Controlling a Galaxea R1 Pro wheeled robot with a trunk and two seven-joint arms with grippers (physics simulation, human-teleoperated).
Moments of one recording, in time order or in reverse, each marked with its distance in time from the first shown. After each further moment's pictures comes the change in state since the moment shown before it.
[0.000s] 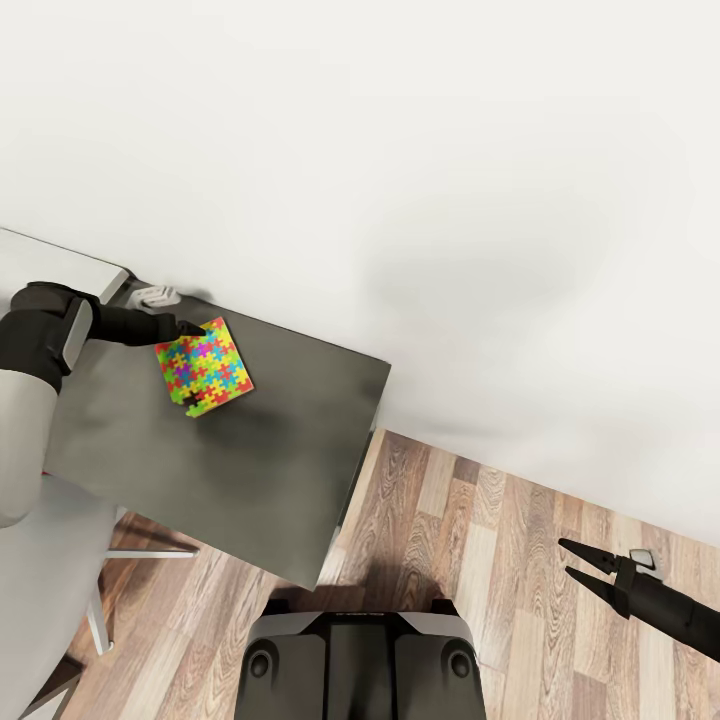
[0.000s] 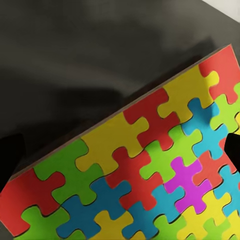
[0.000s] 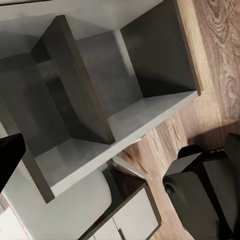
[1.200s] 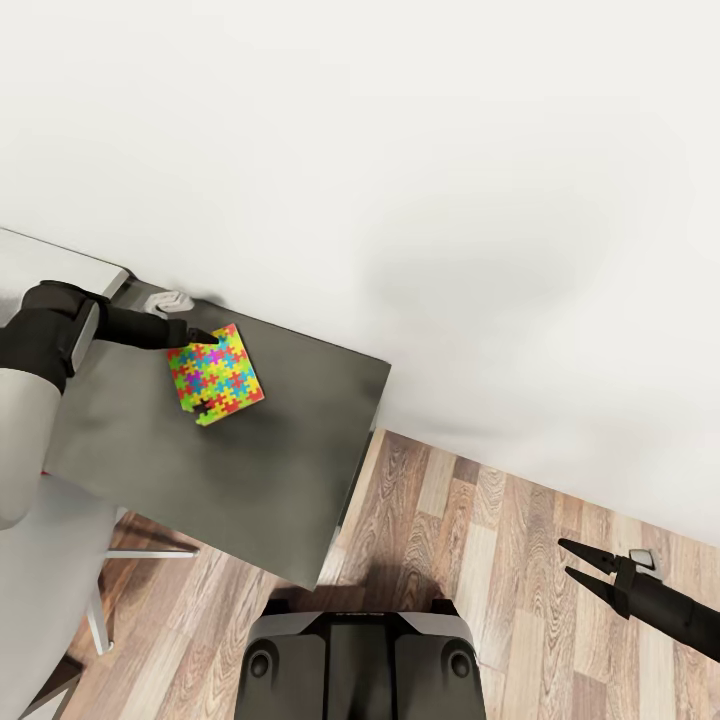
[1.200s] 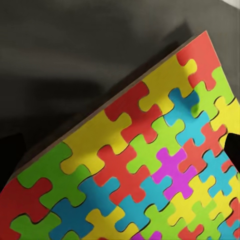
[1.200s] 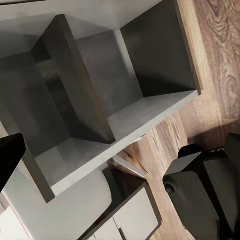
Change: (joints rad) left arm -0.003 0.002 -0.076 -0.001 -0.081 0.003 -0.208; right arm 0.000 0.000 0.001 0.000 -0.001 0.002 0.000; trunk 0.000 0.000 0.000
